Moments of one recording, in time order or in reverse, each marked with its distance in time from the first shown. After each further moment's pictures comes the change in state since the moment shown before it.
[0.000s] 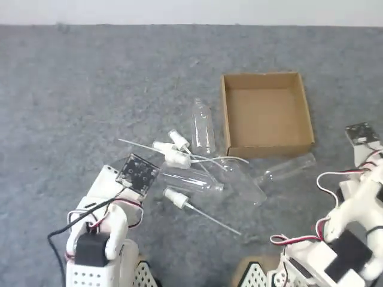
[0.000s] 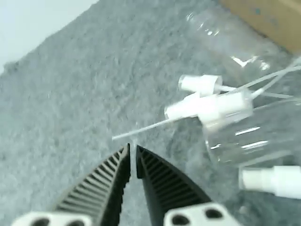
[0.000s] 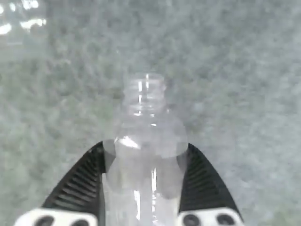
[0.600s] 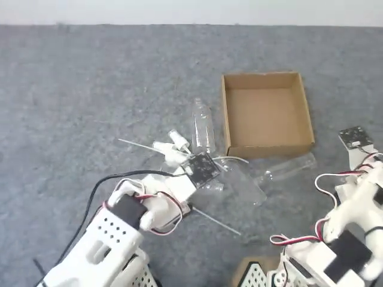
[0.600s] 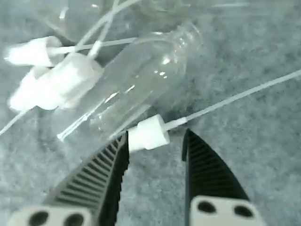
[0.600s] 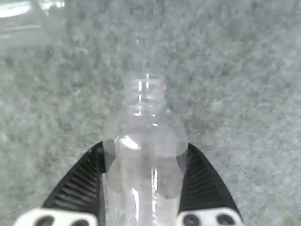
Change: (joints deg) left arm 28.3 44.7 -12.9 -2.9 6.4; right arm -0.2 -0.3 2.6 -0.4 2.1
